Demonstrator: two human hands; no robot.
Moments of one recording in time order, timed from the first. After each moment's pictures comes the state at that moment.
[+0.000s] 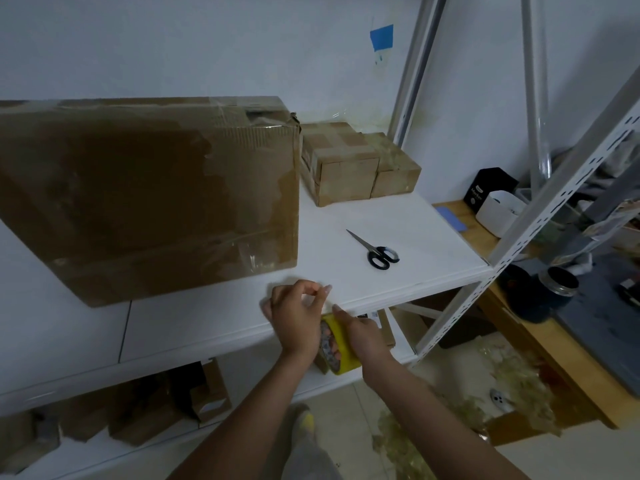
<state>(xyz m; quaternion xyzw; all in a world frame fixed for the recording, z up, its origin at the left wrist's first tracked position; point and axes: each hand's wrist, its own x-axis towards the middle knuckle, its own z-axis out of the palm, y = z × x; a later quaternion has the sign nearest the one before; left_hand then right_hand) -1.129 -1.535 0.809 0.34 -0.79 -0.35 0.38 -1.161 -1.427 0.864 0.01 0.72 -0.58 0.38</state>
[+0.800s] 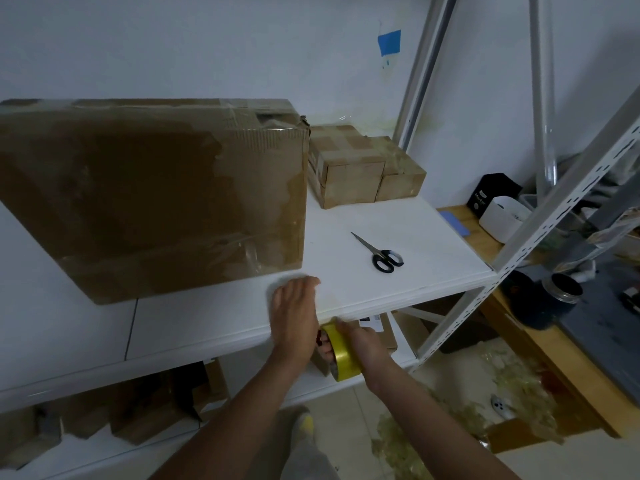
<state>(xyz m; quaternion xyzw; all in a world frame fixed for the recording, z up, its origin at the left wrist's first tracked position) -1.124 -1.560 0.788 0.23 -0.93 -0.11 0.27 -1.157 -1.431 0.848 0.04 0.69 -0.59 0.41</state>
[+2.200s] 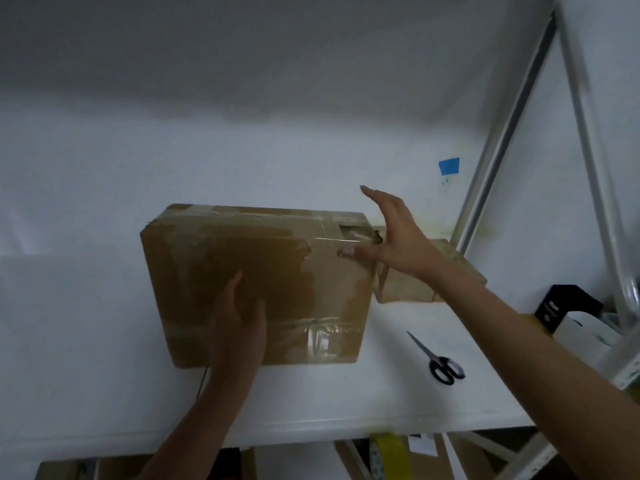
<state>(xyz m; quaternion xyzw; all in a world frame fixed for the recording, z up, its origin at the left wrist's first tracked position) -1.019 -1.657 0.970 0.41 -0.68 -0.40 0.46 -1.259 -1.564 1.079 -0.56 0.75 -0.34 -0.03</state>
